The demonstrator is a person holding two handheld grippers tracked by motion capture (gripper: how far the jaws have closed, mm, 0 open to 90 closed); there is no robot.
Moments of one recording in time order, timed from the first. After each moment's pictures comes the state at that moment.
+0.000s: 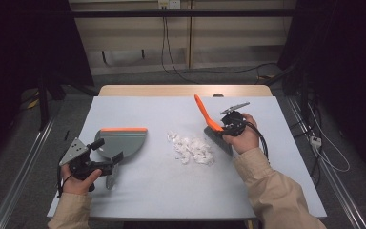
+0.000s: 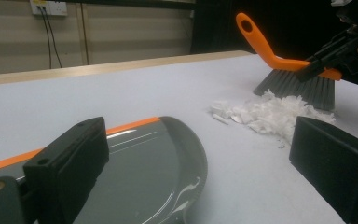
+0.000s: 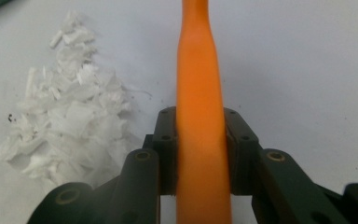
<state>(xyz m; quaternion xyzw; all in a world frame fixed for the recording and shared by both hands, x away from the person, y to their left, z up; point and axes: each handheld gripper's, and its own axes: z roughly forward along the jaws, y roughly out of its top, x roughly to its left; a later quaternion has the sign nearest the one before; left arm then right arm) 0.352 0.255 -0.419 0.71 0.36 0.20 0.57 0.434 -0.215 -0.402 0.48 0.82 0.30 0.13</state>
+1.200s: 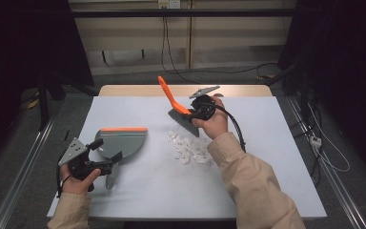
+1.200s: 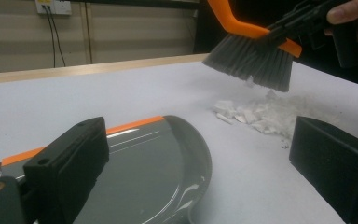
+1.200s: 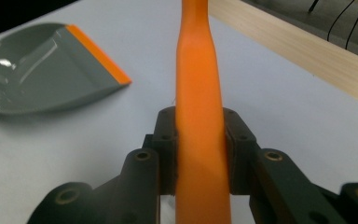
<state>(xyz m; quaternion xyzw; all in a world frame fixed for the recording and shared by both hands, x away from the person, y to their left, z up) 0.352 0.257 -0.419 0.71 0.37 0.21 0.57 0.482 -0.130 -0.374 0.37 0.82 0.41 0.13</state>
